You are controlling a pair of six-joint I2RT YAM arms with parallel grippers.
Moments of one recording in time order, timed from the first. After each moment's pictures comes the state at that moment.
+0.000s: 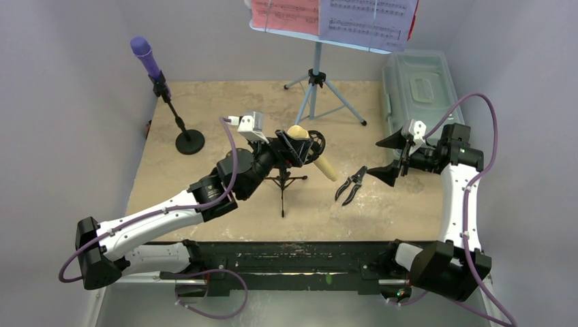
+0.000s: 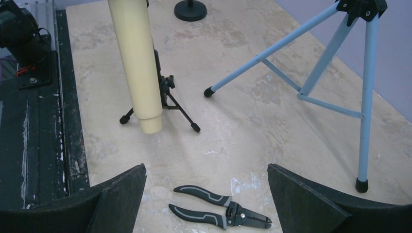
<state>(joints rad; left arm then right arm) -1.04 1.10 0.98 0.13 -0.49 -0.66 -0.35 1.15 1.14 -1.16 -1.32 -1.22</state>
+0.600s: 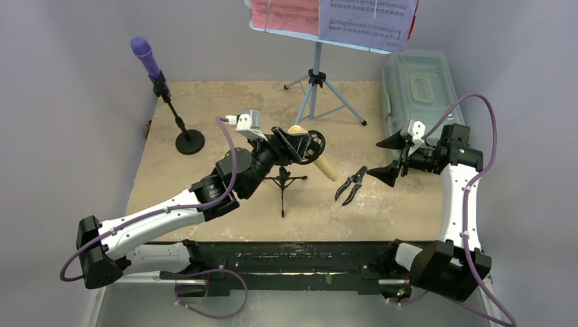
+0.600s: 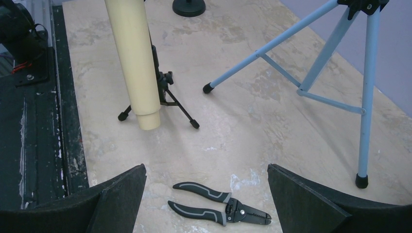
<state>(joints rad) -1.04 1.11 0.98 0.20 -0.51 -0.67 -0.35 1.15 1.12 -1.16 -1.30 -1.22</state>
